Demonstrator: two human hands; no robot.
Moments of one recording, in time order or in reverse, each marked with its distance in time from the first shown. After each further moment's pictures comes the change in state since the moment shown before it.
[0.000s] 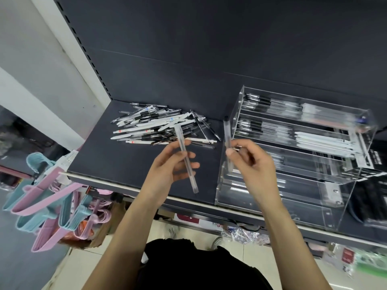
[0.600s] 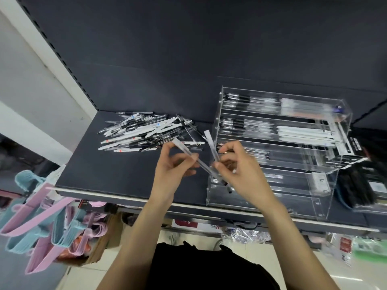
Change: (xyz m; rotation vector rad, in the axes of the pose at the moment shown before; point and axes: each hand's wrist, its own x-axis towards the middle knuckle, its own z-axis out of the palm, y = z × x) left_hand 0.005 -0.014 0.040 0.094 0.065 0.084; right_hand -0.004 0.017 -0.023 -0.401 -0.192 -0.018
